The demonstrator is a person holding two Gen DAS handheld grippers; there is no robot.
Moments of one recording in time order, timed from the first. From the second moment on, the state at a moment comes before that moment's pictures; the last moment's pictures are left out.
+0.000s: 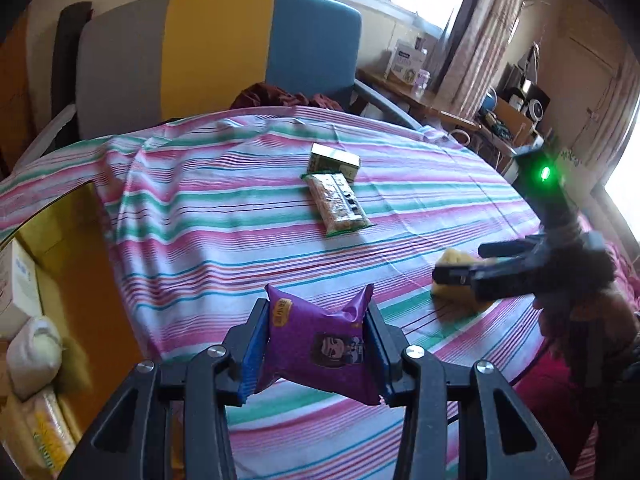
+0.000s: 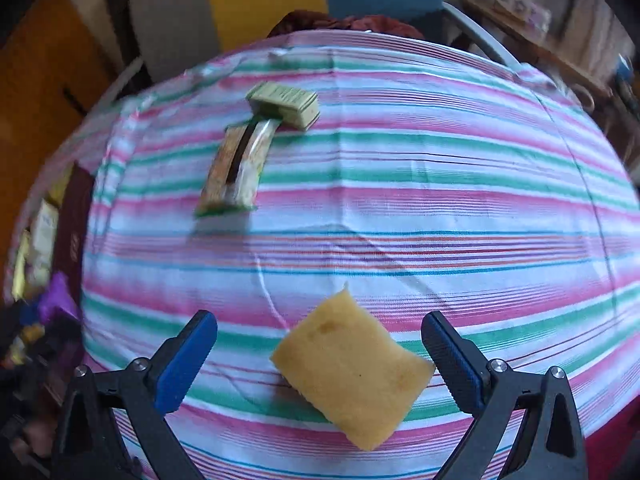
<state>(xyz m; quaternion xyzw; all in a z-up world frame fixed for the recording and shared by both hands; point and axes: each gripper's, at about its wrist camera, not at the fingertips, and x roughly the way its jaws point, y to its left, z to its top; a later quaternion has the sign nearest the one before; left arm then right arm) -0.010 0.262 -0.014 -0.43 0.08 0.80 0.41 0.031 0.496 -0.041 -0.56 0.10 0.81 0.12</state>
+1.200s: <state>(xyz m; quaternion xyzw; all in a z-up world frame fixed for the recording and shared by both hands) -0.204 0.144 -0.058 -0.48 0.01 0.86 0.18 0.030 0.497 -0.065 -0.56 0.06 0.81 0.13</state>
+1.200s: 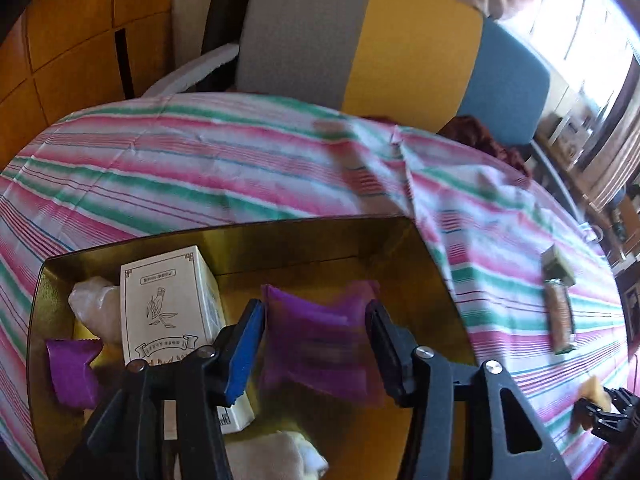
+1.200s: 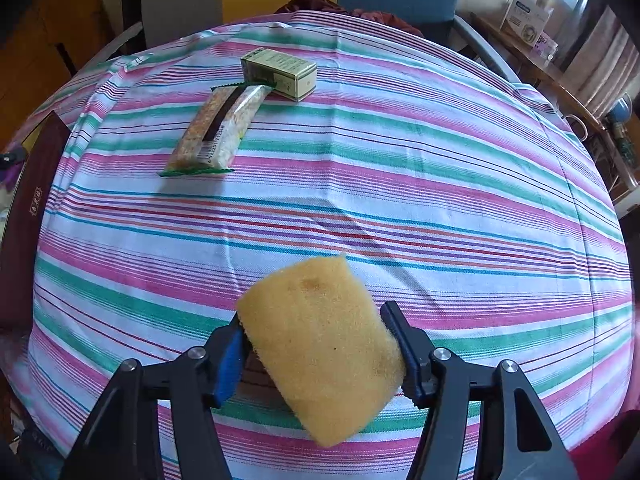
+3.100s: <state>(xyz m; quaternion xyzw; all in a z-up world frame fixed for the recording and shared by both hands) -0.051 -0.017 -0.017 -0.42 -0.05 0.90 0.10 -0.148 0.184 -0.020 -0.52 0.05 0.85 -0.05</state>
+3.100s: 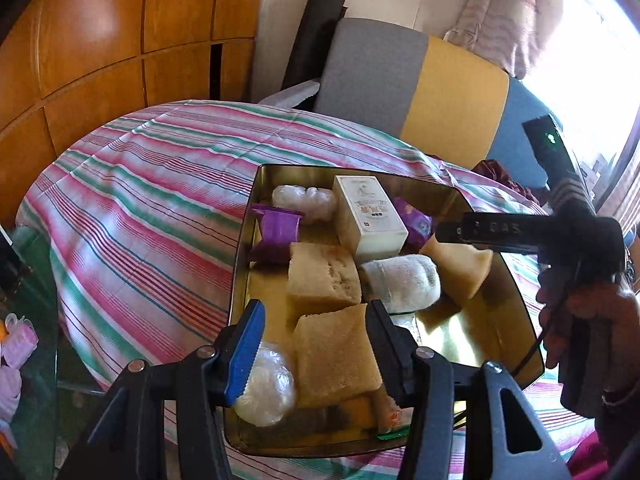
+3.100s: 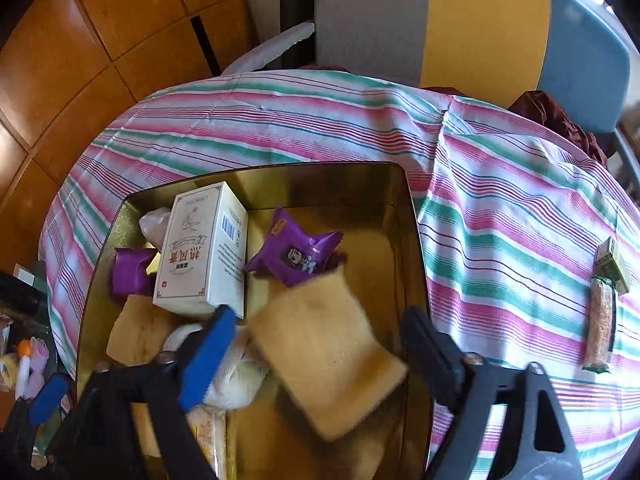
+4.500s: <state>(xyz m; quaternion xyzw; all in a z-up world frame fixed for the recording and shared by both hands) -0.032 0.062 0.016 -0.39 0.03 0.90 0.18 -0.008 0.380 0.038 -0.39 0.10 0.91 0.11</state>
